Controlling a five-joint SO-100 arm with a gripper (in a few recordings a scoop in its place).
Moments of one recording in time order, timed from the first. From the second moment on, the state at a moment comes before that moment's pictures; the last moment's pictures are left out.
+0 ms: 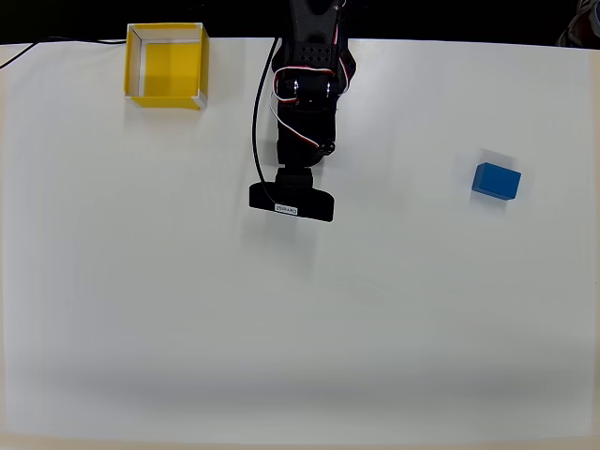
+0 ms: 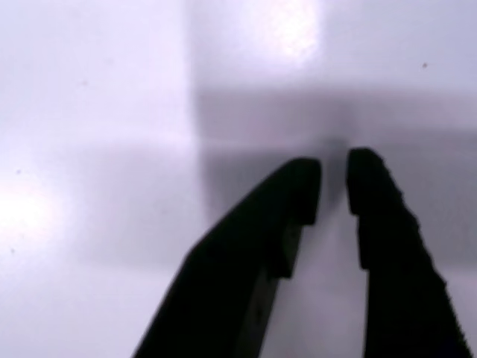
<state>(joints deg) 1.4 190.3 178.7 77.3 -94.1</state>
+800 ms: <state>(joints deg) -8.0 188.1 176.0 70.8 -99.9</state>
